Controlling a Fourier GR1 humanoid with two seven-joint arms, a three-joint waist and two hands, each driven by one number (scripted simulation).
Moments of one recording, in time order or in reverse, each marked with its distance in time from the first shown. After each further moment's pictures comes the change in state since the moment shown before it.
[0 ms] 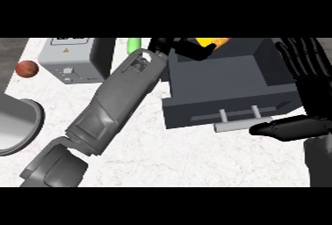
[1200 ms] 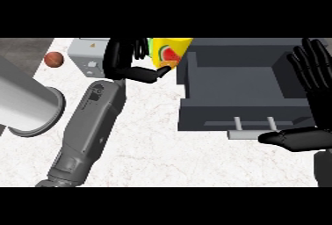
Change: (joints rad) left arm 0.459 0.008 0.381 -0.458 -0.193 -0.302 -0.367; right arm 0.098 -0.007 -0.026 -0.061 0.003 -0.018 0.032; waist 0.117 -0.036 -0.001
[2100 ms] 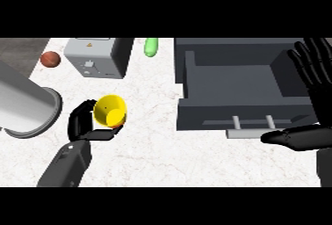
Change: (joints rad) left arm 0.362 0.114 0.227 0.387 -0.047 -0.107 -0.486; right arm -0.030 -0.014 -0.003 -0.006 -0.037 0.014 0.028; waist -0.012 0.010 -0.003
